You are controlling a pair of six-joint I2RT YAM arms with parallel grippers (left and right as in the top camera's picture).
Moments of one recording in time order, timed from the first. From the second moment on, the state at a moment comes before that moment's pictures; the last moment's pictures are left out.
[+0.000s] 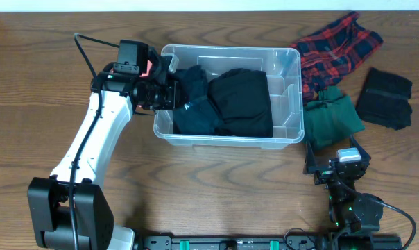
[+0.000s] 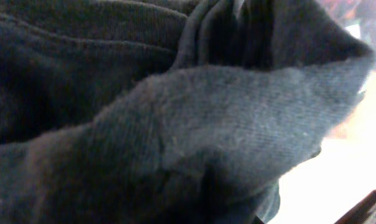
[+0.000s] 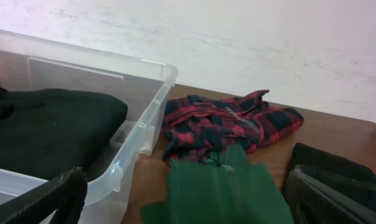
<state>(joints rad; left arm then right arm) -0.14 1.64 1.30 -0.80 0.52 -0.09 -0.02 0.01 0.01 -0.06 -0.11 -0.12</state>
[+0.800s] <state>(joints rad) -0.16 1.68 1.51 -0.86 0.38 0.01 -0.02 0.01 0.01 -0.06 -0.11 -0.12</state>
